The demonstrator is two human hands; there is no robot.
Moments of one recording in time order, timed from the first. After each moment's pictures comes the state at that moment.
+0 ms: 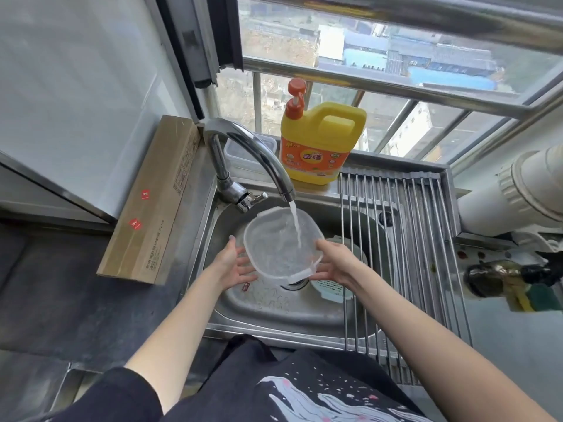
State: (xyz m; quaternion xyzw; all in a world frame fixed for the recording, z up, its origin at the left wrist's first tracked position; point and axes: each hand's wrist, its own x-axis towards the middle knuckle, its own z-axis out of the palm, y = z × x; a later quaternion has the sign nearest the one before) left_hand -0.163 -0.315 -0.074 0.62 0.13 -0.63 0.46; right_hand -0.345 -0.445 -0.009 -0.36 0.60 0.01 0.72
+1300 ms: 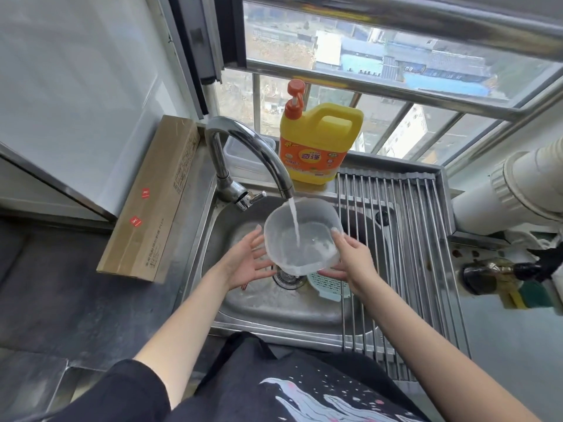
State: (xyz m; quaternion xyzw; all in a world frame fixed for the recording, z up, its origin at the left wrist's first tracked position) left_hand -0.179 -0.319 -0.049 0.50 0.05 -0.70 0.50; right_hand -0.375 -0.437 0.002 -0.39 0.61 -0.14 0.68
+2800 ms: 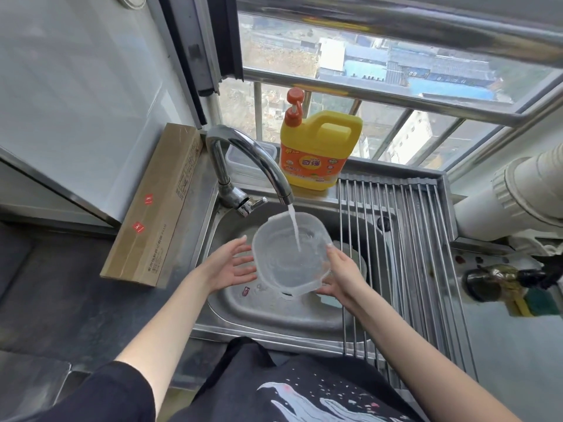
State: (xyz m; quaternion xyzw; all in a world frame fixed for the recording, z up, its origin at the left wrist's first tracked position) left_hand -0.151 -0.303 -0.041 0.57 0.07 -0.67 0.46; right_hand -0.365 -0.418 0.006 -0.35 0.58 -0.12 0.73
